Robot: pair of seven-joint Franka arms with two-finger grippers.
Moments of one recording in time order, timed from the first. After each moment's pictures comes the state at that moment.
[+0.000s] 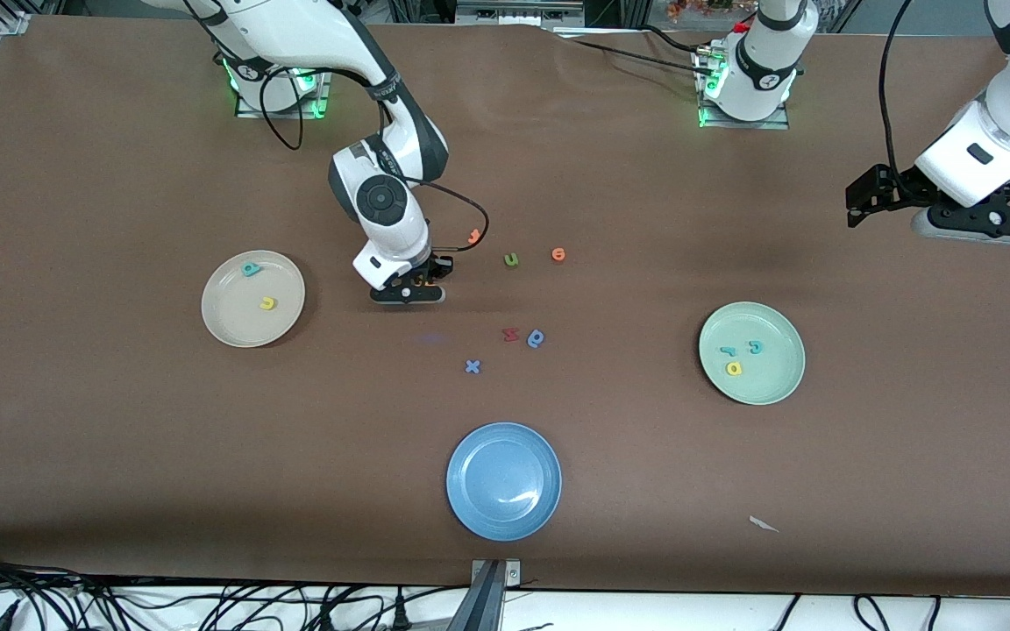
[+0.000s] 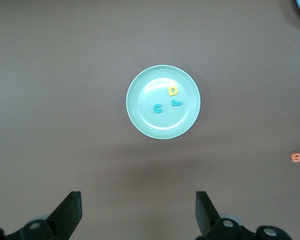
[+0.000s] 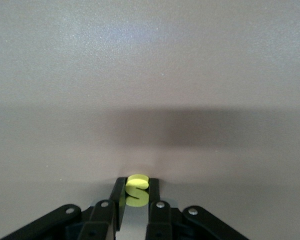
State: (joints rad) left arm -0.03 -0.07 -0.06 -1.78 0.05 1.69 0.04; right arm 0.77 0.54 -0.11 -2.02 0.16 2.50 0.52
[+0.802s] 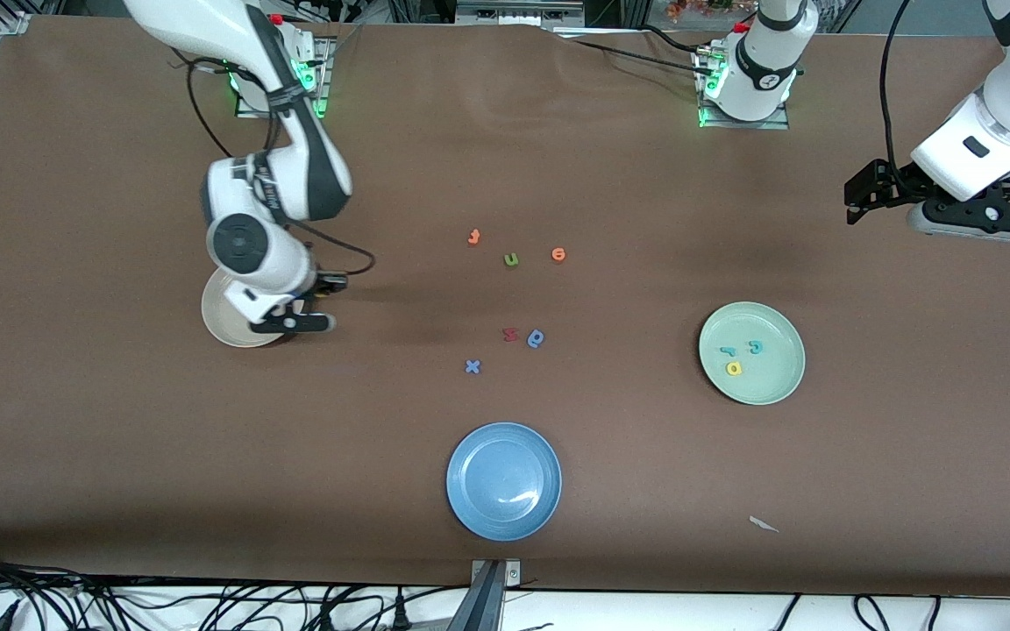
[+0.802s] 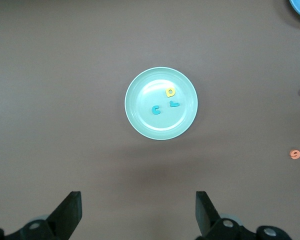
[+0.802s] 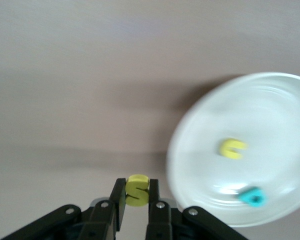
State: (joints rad) left arm -0.03 -0.06 -0.07 -1.75 0.04 1.68 0.05; right arm 0.70 0.38 -0.42 -2.04 0.16 2.17 0.11
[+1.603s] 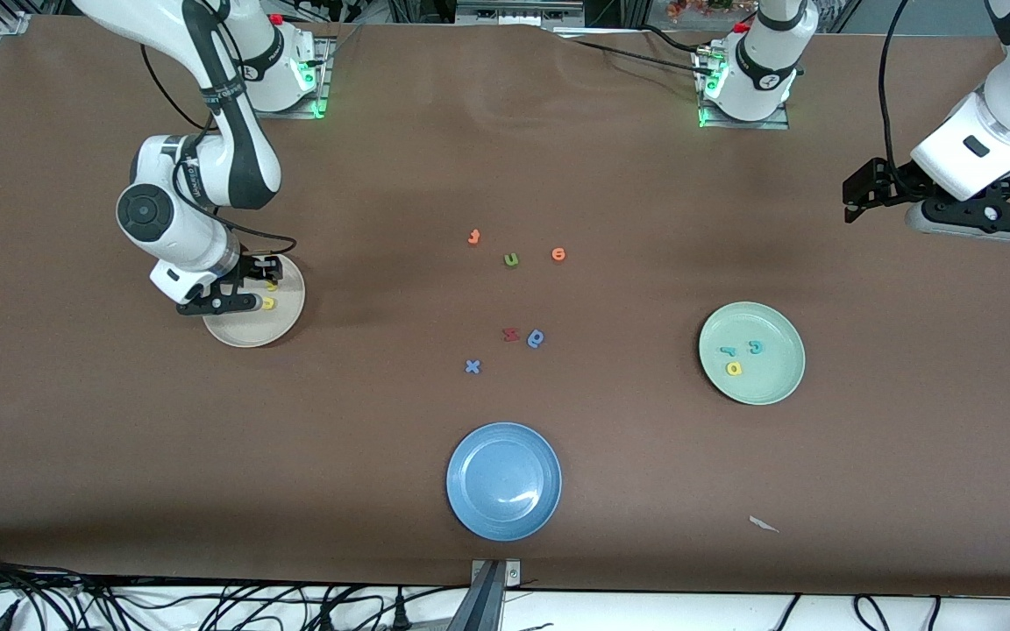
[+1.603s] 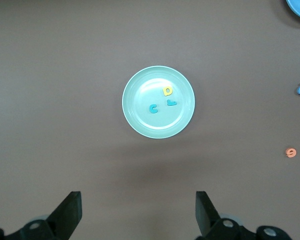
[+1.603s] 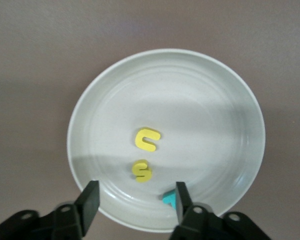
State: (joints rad) left arm -0.02 -0.06 -0.07 -1.75 0.04 1.66 0.05; right arm 0.70 0.29 -0.55 -2.21 0.16 2.29 -0.08
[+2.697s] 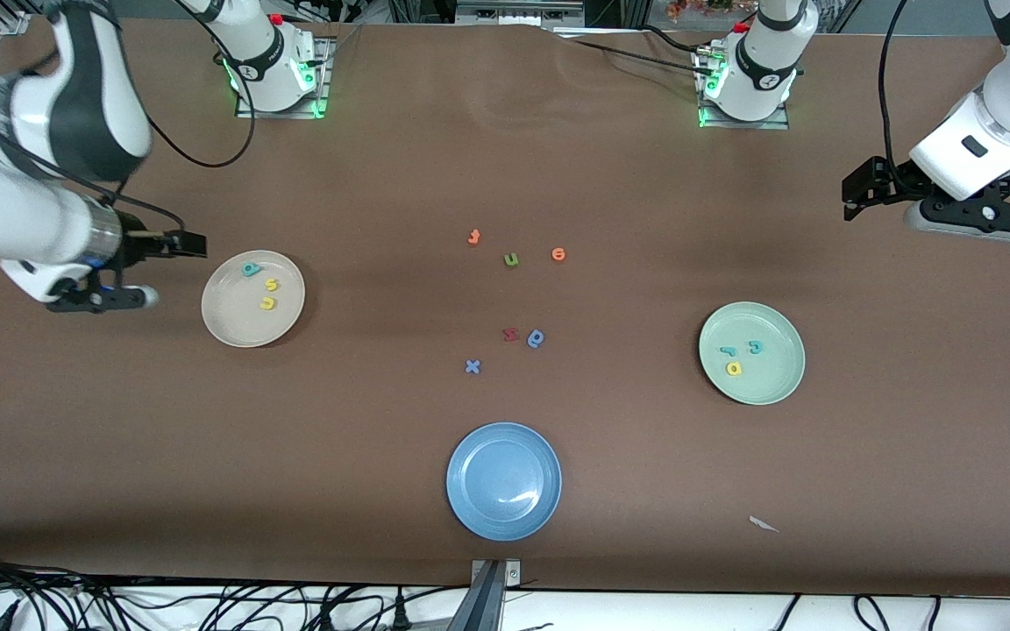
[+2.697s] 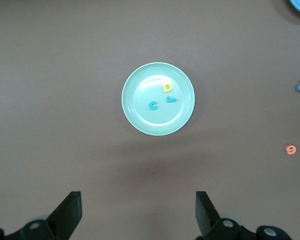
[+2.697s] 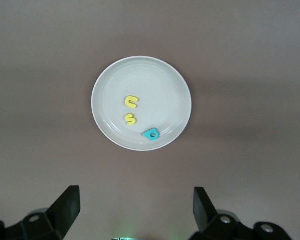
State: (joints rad) left arm -0.02 -0.06 -0.07 -1.74 0.04 1.65 0.05; right arm 0.18 0.13 -0.15 -1.80 0.03 1.68 -0.03
